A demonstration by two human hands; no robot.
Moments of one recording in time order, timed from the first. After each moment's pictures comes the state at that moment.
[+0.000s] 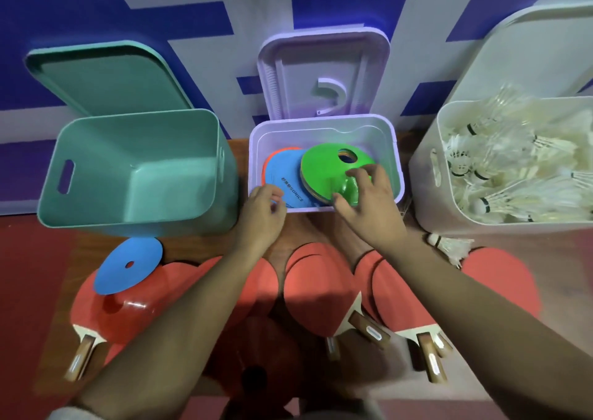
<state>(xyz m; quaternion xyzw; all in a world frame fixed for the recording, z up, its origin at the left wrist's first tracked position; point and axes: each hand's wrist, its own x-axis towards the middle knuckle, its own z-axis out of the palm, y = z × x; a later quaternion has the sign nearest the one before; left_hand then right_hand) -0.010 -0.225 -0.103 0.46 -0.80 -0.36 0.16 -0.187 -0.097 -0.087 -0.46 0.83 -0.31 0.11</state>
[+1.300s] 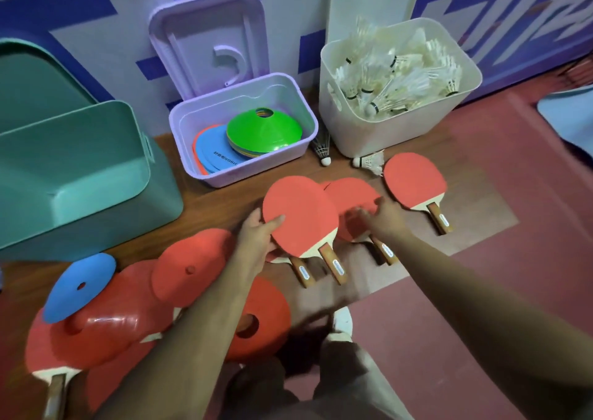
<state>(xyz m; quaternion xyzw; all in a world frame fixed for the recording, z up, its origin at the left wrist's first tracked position) 0.033 -0.086 -0.115 0.43 -0.46 -0.77 0.03 -0.127 0.108 -0.116 -0.02 0.93 -0.25 0.28</state>
